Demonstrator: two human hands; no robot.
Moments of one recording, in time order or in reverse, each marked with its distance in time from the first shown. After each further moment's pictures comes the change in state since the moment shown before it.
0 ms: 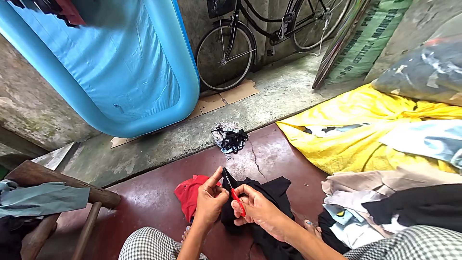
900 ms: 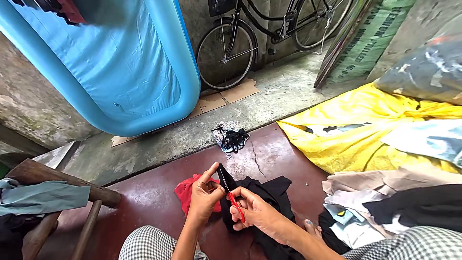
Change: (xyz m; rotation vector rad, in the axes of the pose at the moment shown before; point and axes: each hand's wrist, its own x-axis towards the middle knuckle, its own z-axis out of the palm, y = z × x) left_hand 0.005 0.011 -0.014 -0.052 -0.018 0.028; right_hand -0.004 -0.003 0.005 -0.048 -0.121 -0.015
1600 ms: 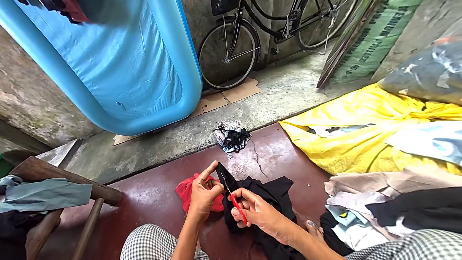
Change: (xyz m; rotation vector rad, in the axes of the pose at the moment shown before) left_hand 0.006 -0.004 -0.004 -0.037 0.055 -0.028; right_hand 0.003 0.012 -0.007 -0.061 -0.002 -0.009
